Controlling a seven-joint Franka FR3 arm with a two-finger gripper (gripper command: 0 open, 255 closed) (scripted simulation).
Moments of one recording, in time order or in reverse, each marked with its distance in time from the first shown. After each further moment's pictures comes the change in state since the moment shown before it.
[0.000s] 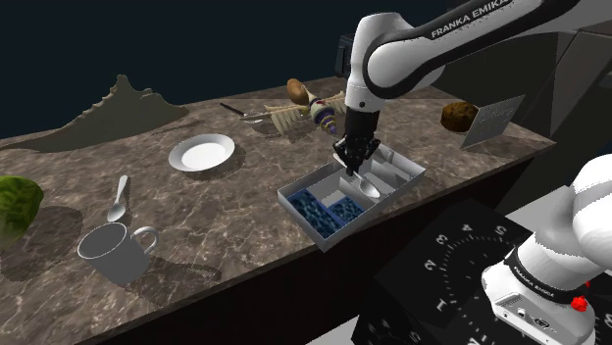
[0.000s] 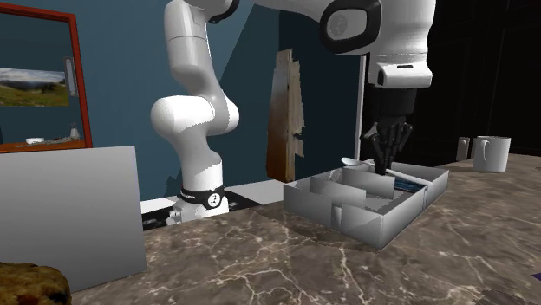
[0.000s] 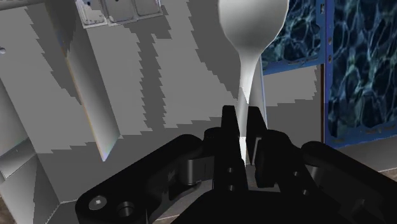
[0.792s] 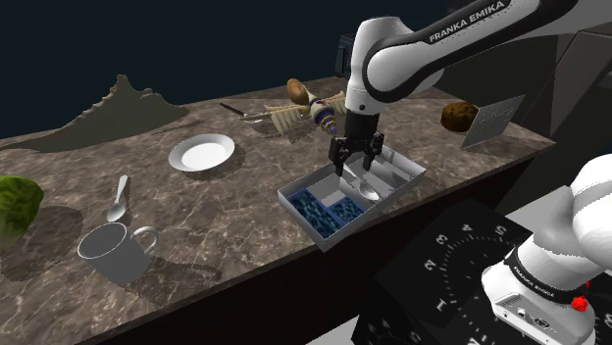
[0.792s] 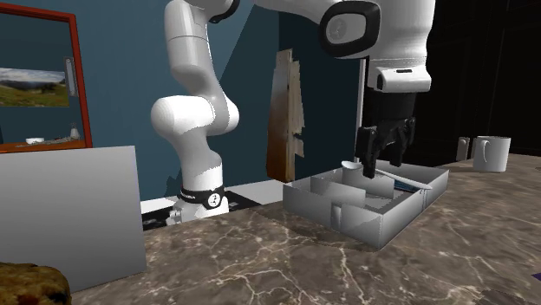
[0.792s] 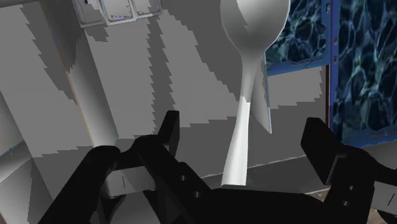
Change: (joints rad) arm 0.000 0.007 0.000 -0.011 0.002 0.018 -0.005
